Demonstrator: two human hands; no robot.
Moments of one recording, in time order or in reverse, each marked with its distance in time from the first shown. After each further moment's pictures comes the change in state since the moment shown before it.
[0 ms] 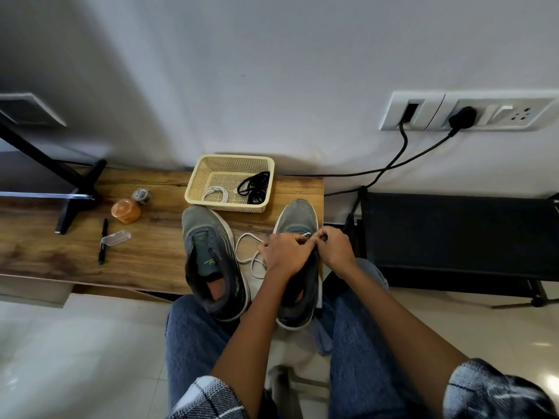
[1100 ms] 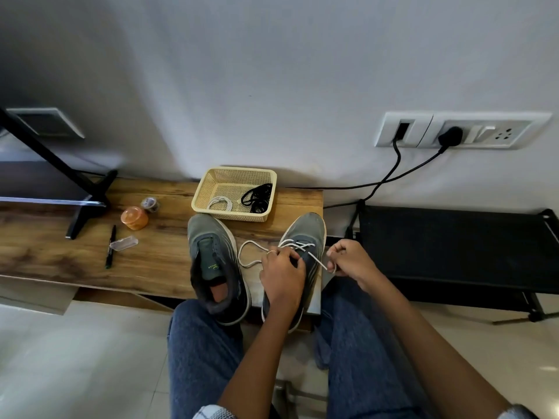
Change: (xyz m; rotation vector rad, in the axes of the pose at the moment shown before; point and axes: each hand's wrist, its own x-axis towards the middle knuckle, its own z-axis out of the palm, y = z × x) left_hand -0.044 -0.007 0.007 -0.116 0.268 -0.038; right_hand -0.030 -0.005 -0.043 0.146 -0.138 0.147
